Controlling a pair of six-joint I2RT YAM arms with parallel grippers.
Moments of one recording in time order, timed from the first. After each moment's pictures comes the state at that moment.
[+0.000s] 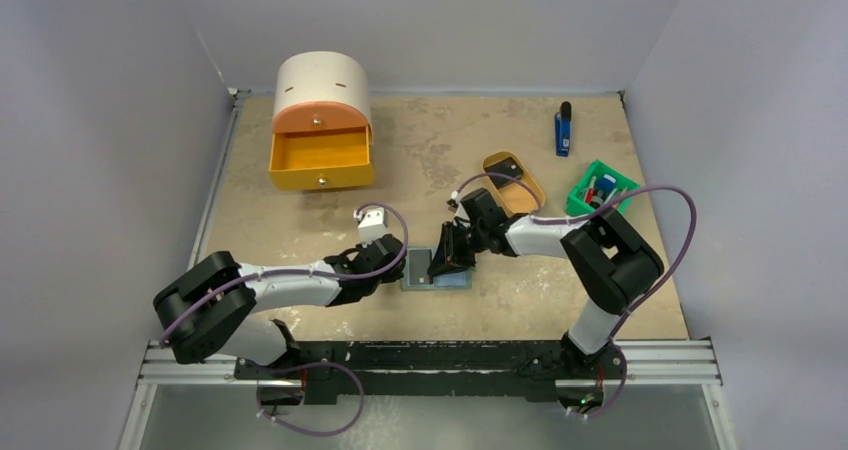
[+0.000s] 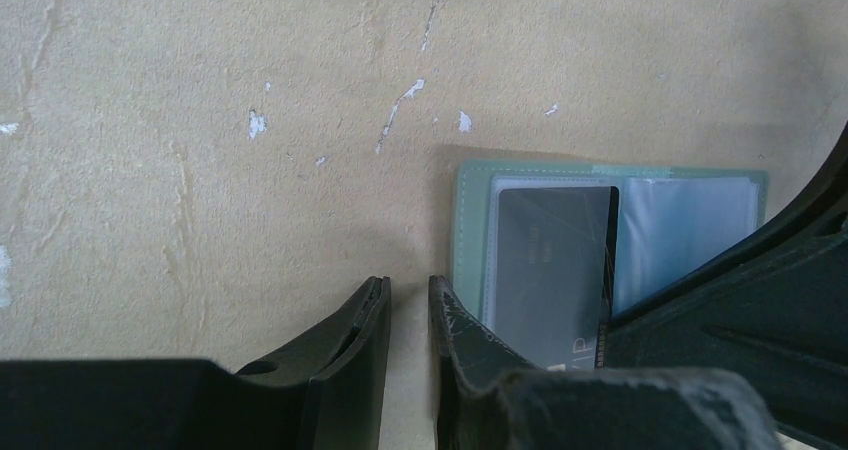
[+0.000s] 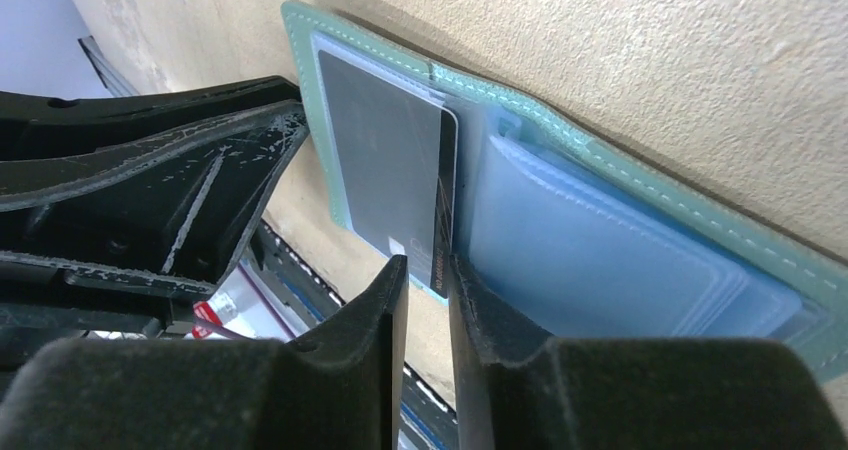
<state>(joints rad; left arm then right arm) -0.95 1.39 0.52 0.01 -0.48 -0.94 0.64 1.72 0.78 -0.04 -0.54 0.79</state>
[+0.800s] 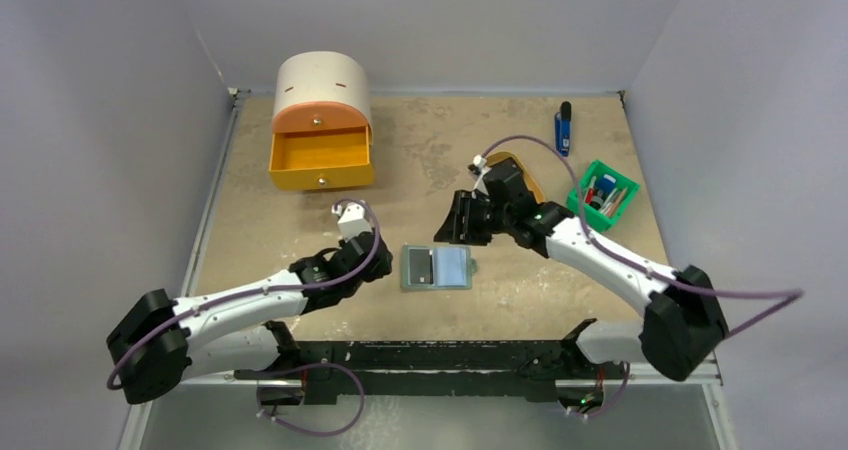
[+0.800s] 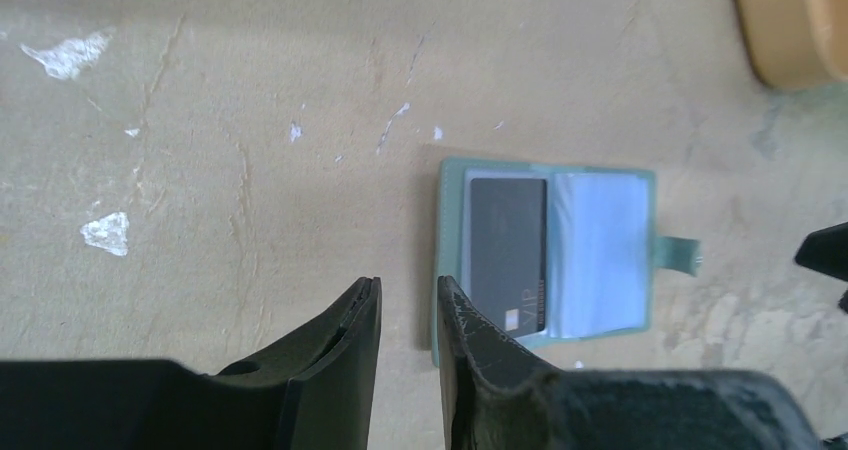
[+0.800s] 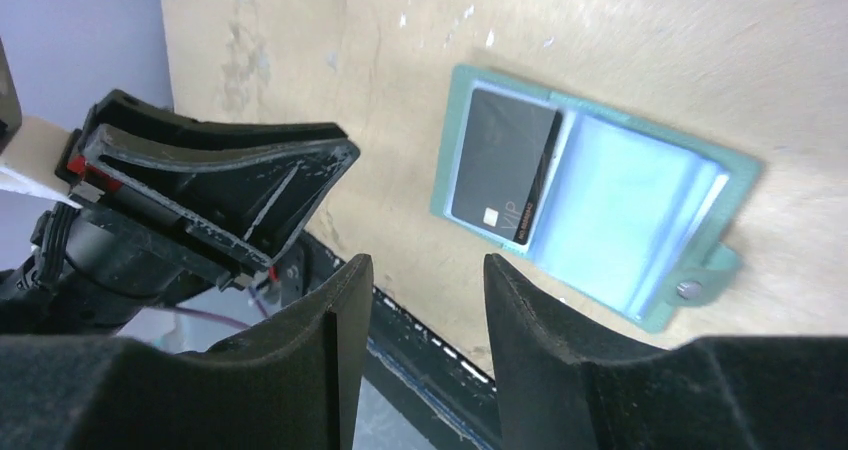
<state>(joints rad) -0.94 1.12 0.52 -0.19 -0.49 -0.94 0.64 1.36 0.86 -0.29 -0.37 0.76</state>
